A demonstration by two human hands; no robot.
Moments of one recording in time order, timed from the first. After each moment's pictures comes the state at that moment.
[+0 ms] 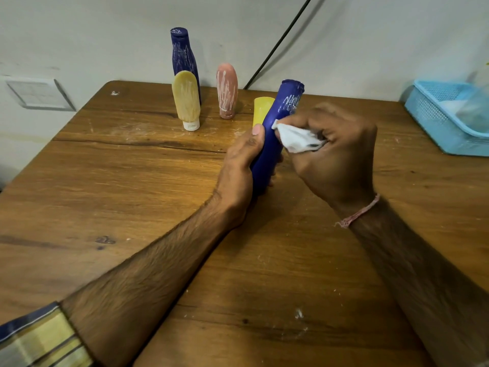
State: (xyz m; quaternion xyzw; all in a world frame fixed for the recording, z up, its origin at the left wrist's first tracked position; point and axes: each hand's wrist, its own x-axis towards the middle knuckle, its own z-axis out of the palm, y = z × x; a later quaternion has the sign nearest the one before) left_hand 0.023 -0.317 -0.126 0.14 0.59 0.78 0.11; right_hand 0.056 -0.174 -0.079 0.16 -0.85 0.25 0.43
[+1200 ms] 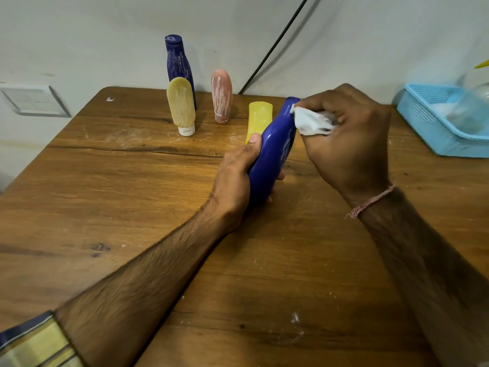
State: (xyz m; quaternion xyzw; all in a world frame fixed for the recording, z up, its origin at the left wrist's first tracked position) left_hand 0.034 -0.321 -0.111 0.11 0.64 0.75 0.15; right_hand 0.051 -0.151 -0.060 0.12 -0.88 0.22 0.41
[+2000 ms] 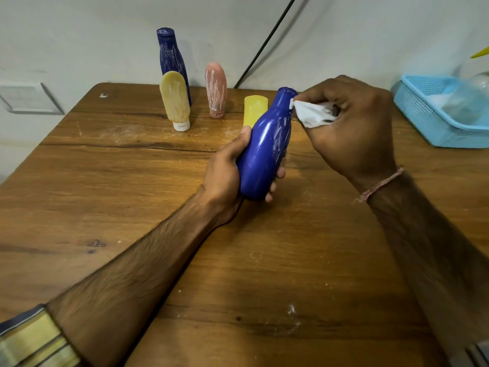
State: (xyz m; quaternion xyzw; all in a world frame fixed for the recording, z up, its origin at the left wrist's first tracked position) left_hand 0.030 -0.326 -0.108 0.11 0.54 0.79 0.27; right_hand 0.049 -0.137 -0.051 0.15 -0.89 0.23 0.38
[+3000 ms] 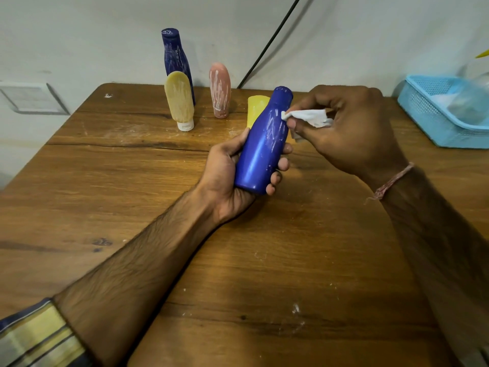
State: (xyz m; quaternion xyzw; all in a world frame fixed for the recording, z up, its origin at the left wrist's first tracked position) left_hand 0.025 -0.330 -0.102 0.09 0.38 0.83 0.39; right_hand 0.053 -0.141 -0.042 0.15 -0.91 0.29 0.26
